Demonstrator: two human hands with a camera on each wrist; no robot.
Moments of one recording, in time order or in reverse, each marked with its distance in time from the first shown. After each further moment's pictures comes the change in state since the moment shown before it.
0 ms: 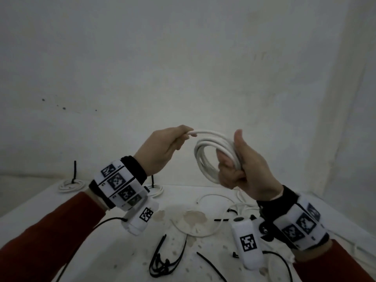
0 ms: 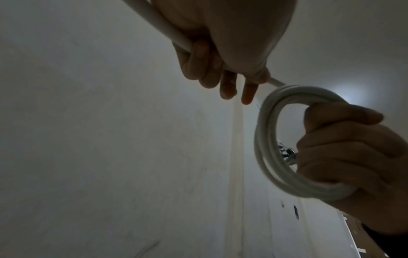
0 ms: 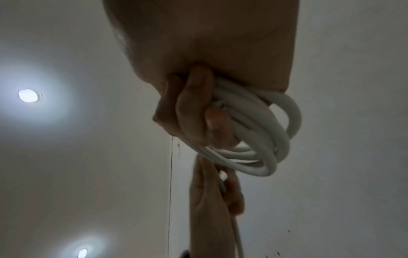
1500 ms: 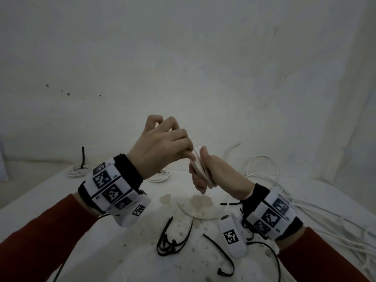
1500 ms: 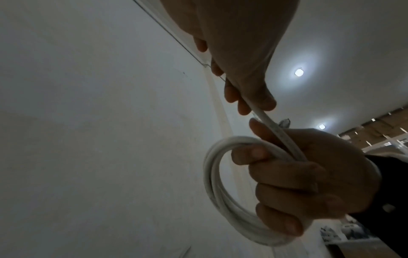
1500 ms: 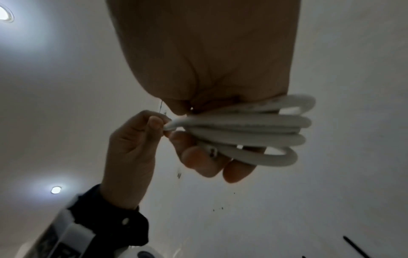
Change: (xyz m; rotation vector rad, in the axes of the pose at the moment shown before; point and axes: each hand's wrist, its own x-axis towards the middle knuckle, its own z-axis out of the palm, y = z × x) left_hand -0.032 0.016 -0.007 0.599 0.041 0.366; right_hand 0.012 0.059 0.020 -0.459 -0.078 0.158
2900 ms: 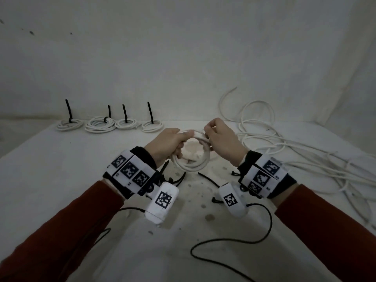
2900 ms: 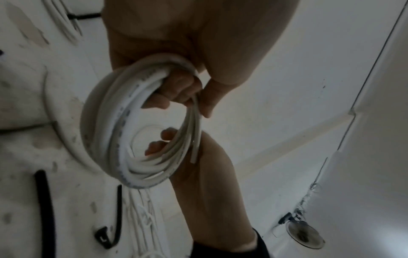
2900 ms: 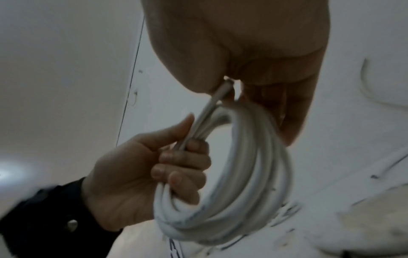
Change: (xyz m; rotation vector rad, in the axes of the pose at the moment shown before) left_hand -0.058 0.096 0.045 -1.394 -0.555 -1.508; right_hand -0.021 0.087 0.019 -0.229 0.469 0.318
